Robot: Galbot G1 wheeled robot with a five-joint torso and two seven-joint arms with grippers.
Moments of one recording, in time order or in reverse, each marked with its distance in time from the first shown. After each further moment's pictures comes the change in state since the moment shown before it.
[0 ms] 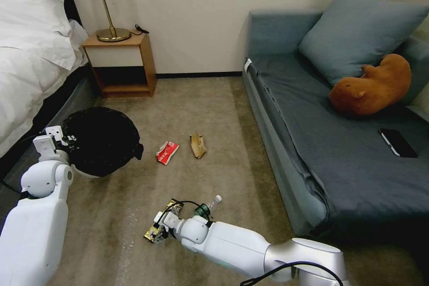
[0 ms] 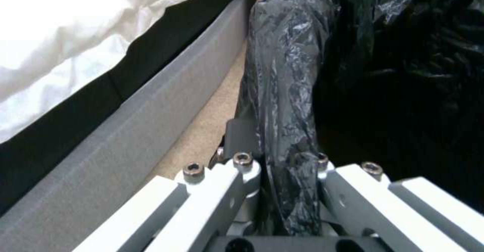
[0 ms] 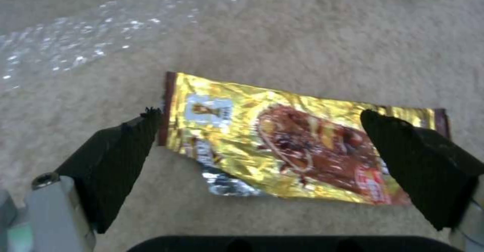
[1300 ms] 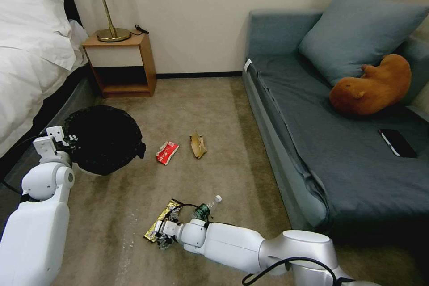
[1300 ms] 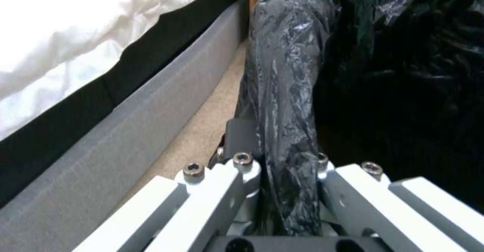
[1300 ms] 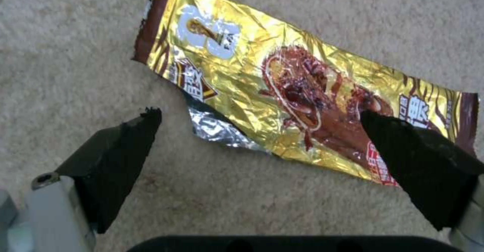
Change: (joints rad) left arm 0.027 -0.016 -0.013 -0.038 -0.009 -0.020 0.005; right arm 0.045 0.035 -0.129 -0.133 -0.078 0.049 -0.048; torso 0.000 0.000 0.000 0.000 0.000
